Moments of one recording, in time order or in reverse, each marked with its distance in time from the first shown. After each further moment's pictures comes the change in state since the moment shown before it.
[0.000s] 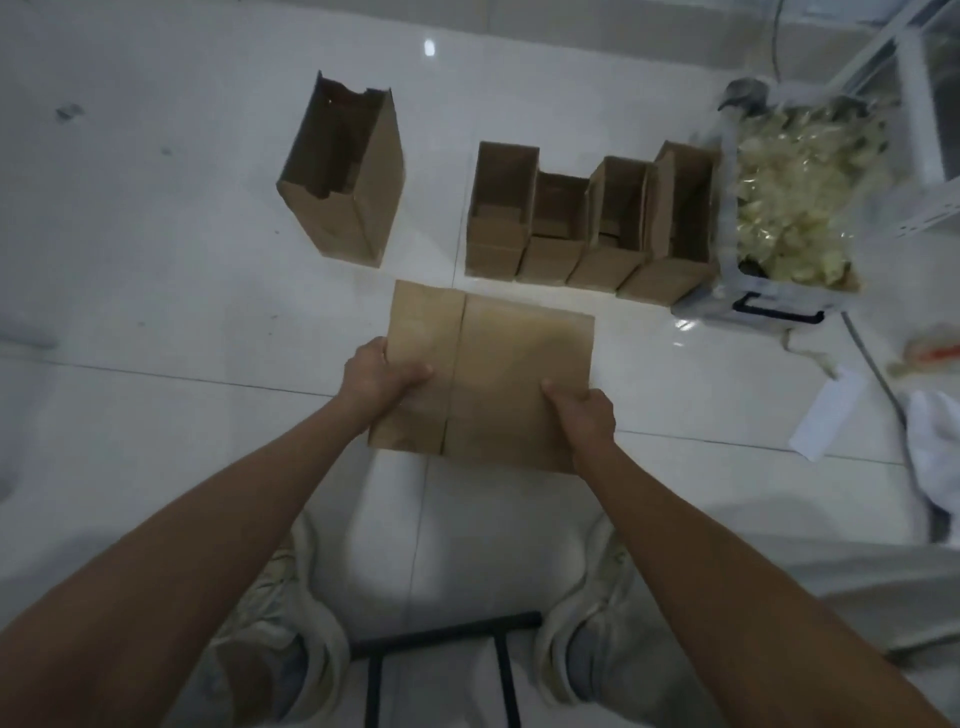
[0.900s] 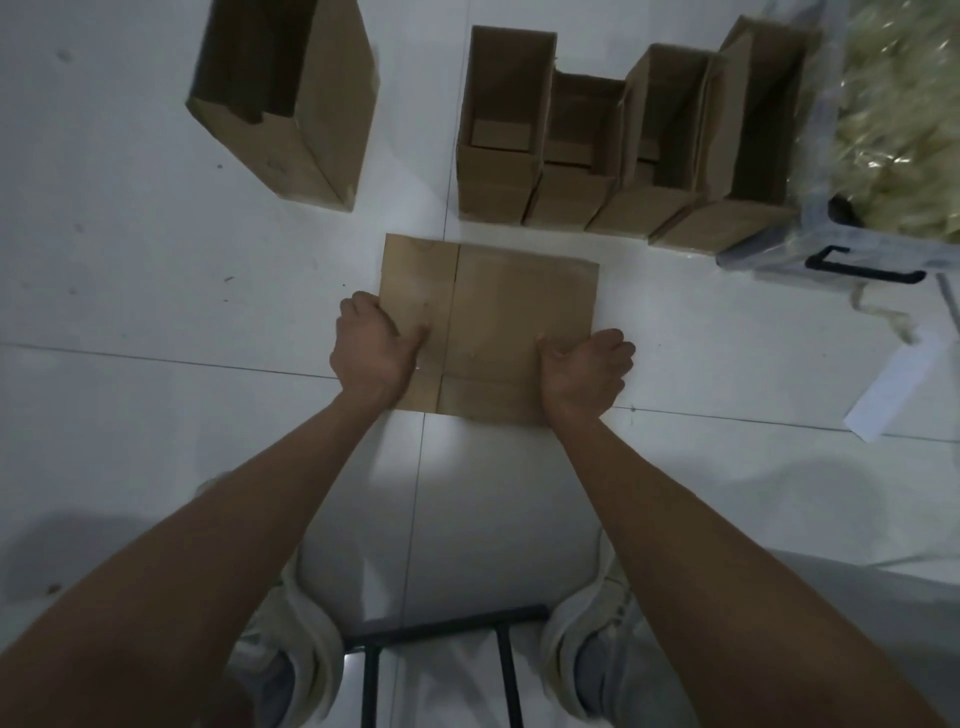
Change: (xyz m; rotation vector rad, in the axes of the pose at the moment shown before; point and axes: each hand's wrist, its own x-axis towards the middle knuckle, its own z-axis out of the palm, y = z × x) left_hand 0.066 -0.027 0.061 0.482 0.296 0.020; right_hand 0.064 0.000 0.063 -0.490 0.345 -0.114
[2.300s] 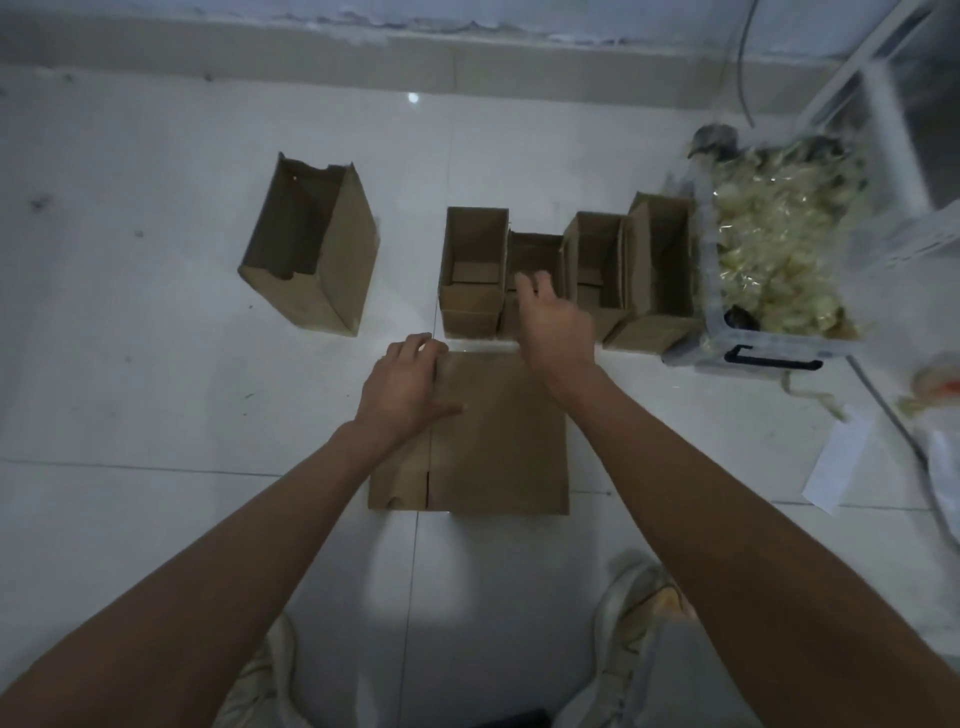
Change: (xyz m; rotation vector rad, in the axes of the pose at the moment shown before) left_hand 0.002 0.085 -0.064 0.249 -0.093 0.576; right_hand 0.055 -0.118 -0.107 -0.425 0.124 -0.825
